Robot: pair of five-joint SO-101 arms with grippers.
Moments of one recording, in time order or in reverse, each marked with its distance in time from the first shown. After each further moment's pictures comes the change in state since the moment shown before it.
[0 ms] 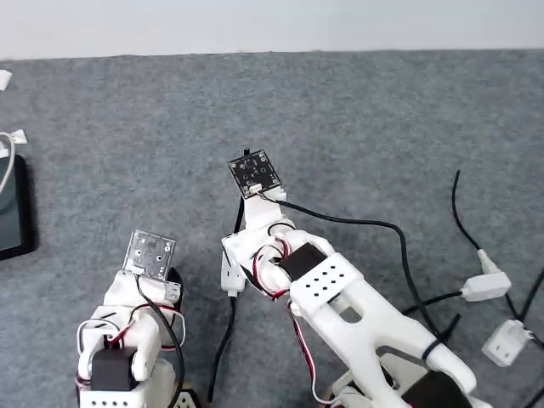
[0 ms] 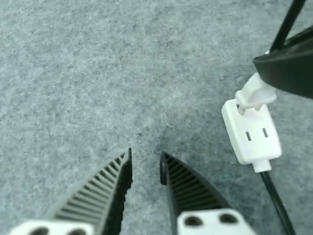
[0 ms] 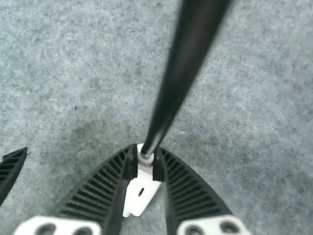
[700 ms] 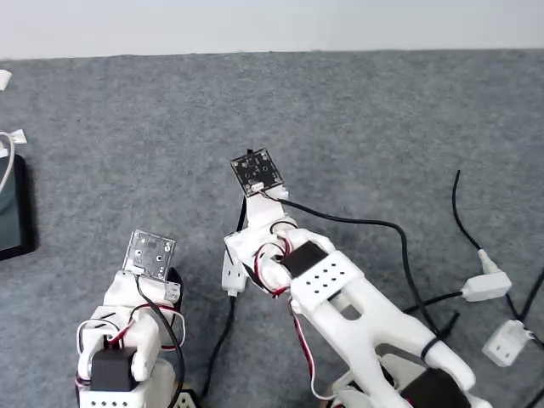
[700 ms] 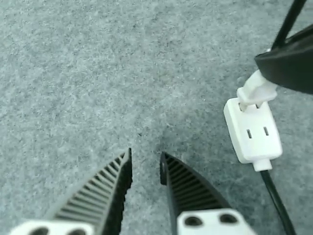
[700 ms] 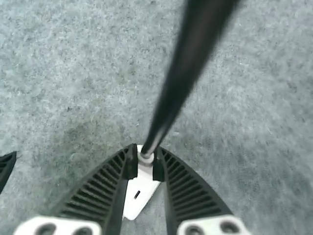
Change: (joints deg) left arm 0.0 0.0 0.0 0.0 0.0; right arm 1.1 2.5 0.0 -1.5 0.8
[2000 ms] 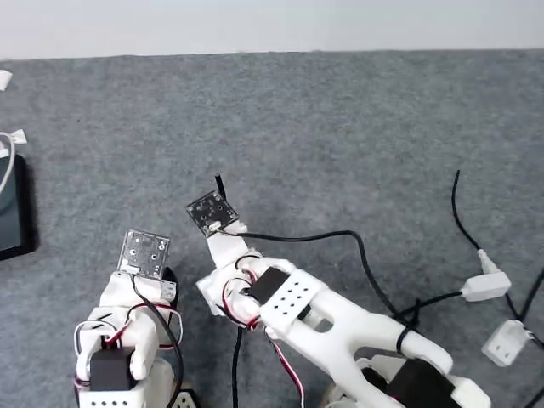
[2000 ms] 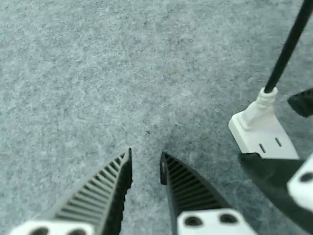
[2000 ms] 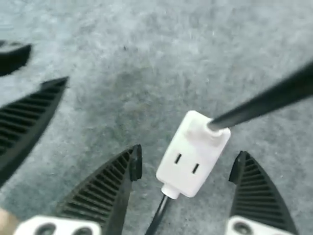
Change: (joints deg) left arm -2.2 0.0 0.0 0.0 0.0; right arm -13.2 4.5 1.8 1.1 -3.3
